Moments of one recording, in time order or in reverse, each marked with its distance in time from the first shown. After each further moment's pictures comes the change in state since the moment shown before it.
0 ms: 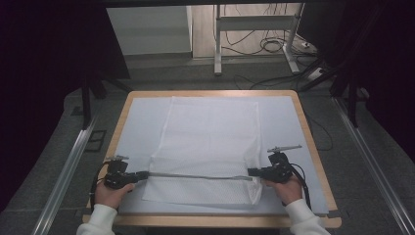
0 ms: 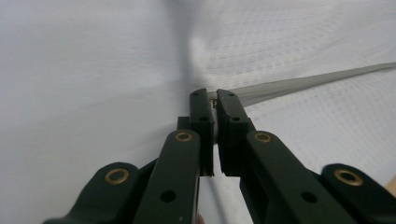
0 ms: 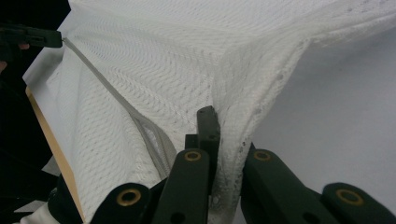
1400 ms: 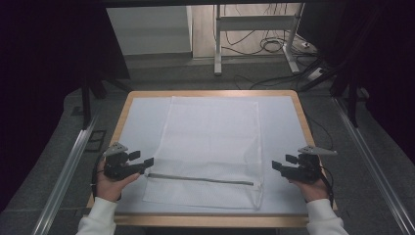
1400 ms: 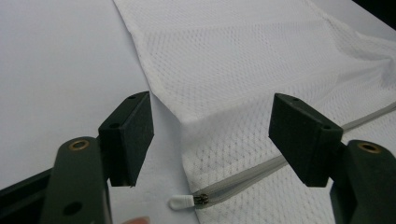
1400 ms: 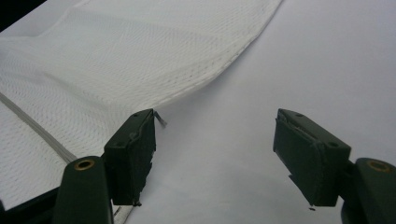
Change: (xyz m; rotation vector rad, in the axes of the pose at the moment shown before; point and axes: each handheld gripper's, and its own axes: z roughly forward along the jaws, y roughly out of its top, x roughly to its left) left arm -0.025 0.028 -0.016 -0.247 0.044 0.215; right arm -0.032 -0.015 -0.062 -0.249 -0.285 -0.120
